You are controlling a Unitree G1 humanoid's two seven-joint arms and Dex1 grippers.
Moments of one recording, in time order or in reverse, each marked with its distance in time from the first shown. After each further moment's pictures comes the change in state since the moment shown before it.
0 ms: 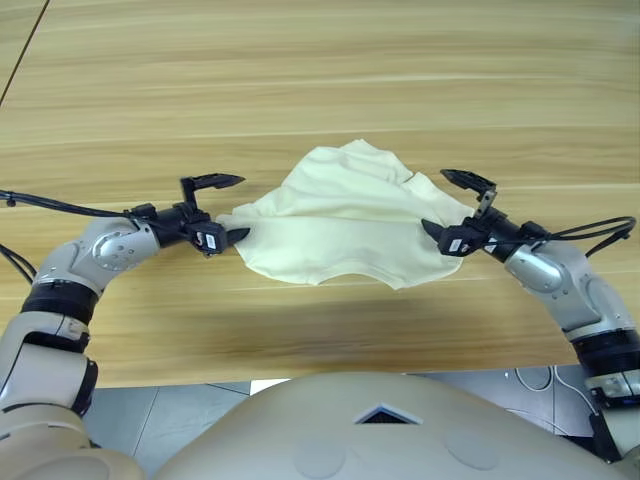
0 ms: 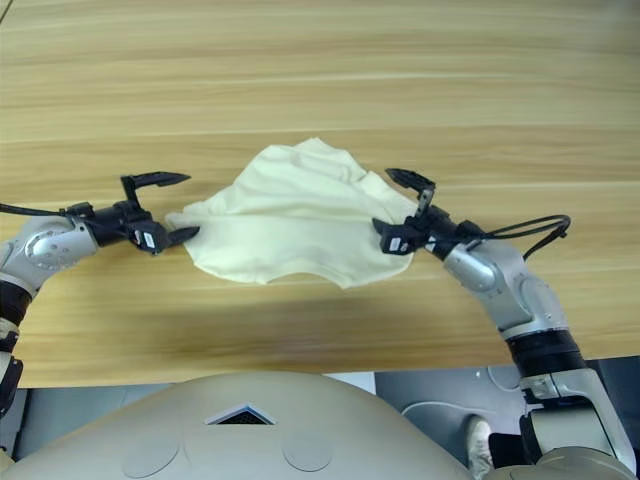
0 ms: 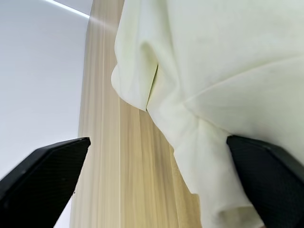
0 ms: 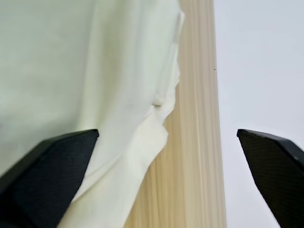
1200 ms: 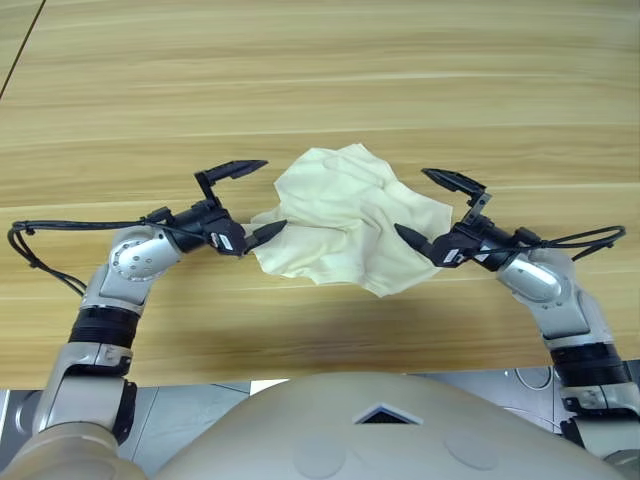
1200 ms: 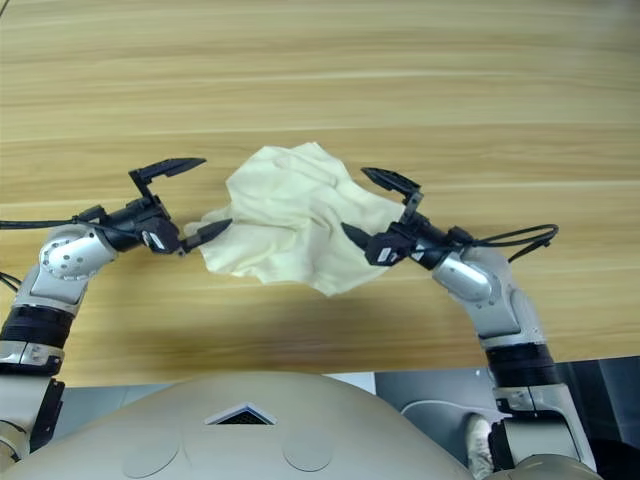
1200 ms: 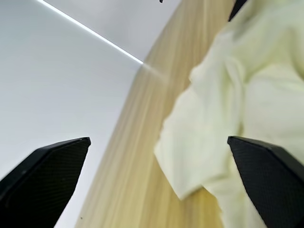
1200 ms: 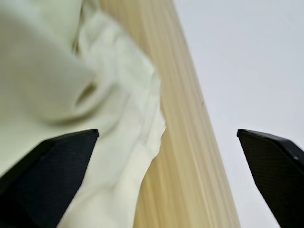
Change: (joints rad) left arm 0.171 -0.194 0.225 -0.271 -0.169 0.045 -0.194; right arm 0.063 0.145 -0.092 -0.057 0.051 -0.118 0.135
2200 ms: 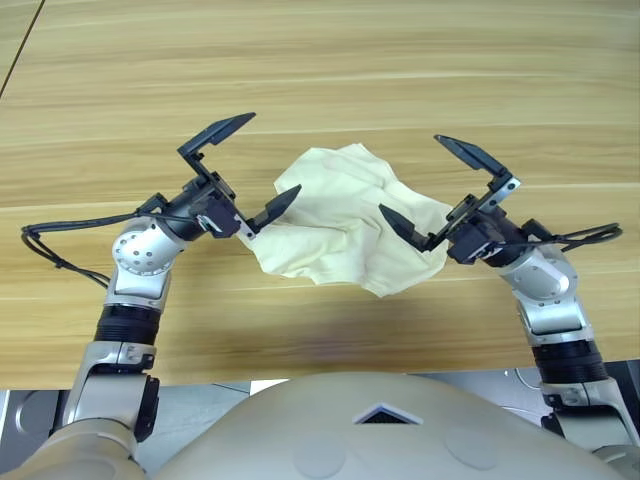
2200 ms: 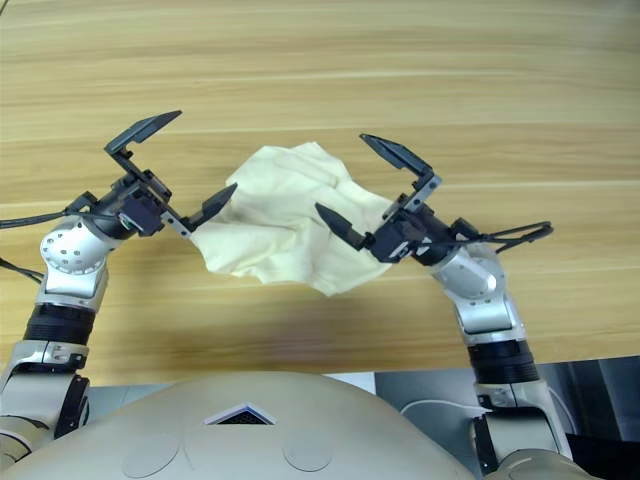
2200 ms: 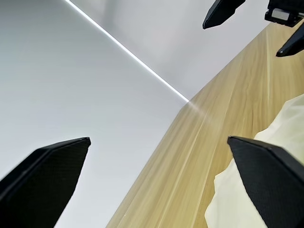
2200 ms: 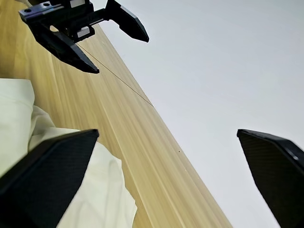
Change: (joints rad) left arm -0.001 -0.133 0.059 -0.153 -0.264 0.001 -0.003; right arm -0.013 0.091 0.004 -0.095 0.417 -0.138 0.080
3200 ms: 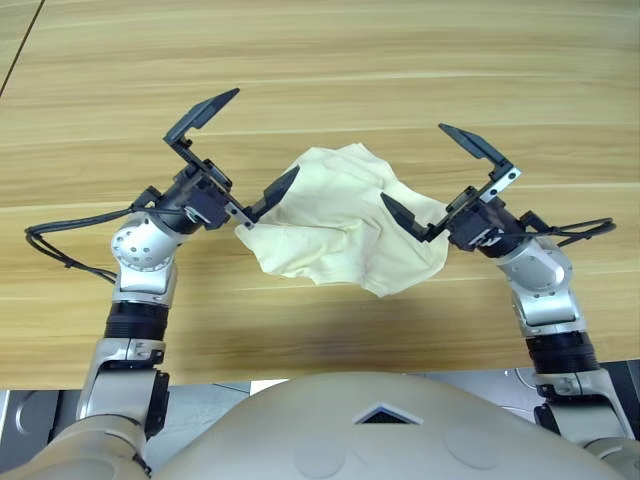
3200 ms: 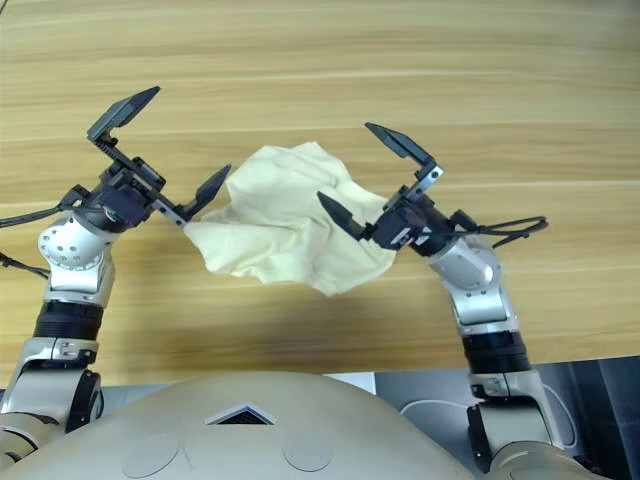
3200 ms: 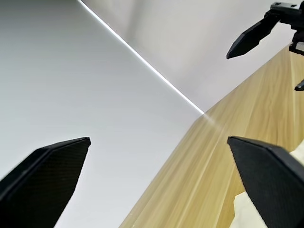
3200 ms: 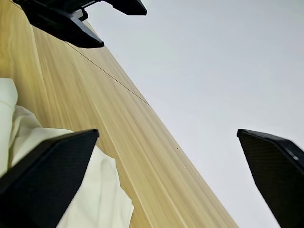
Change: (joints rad) left arm -0.015 -0.044 0.034 -0.015 -0.061 -0.005 -0.013; right arm -0.048 0.028 -0.002 0.062 0.022 0.006 0.000
